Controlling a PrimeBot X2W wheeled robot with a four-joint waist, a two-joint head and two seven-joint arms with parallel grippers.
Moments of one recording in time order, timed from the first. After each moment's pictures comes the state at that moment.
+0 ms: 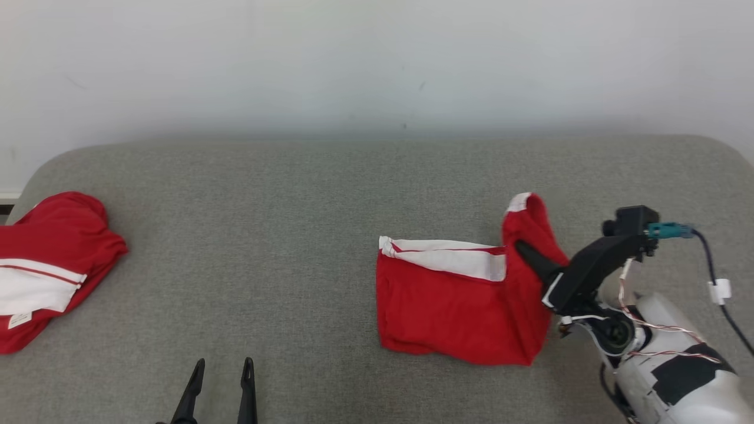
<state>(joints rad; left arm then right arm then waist) 0.05 0.05 -0.08 0.19 -0.15 -0.04 -0.26 -0.60 -0.34 0.40 0.69 1.09 0.13 0.29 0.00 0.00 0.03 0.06</state>
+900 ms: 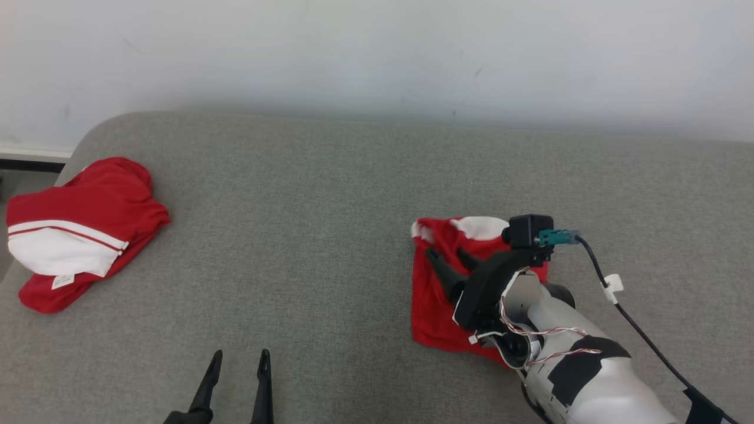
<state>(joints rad) 0.02 0.05 -0.15 0.22 -0.19 -0.03 -0.26 -0.74 -0.10 0.58 0.99 0.89 0.13 0.09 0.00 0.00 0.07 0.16</state>
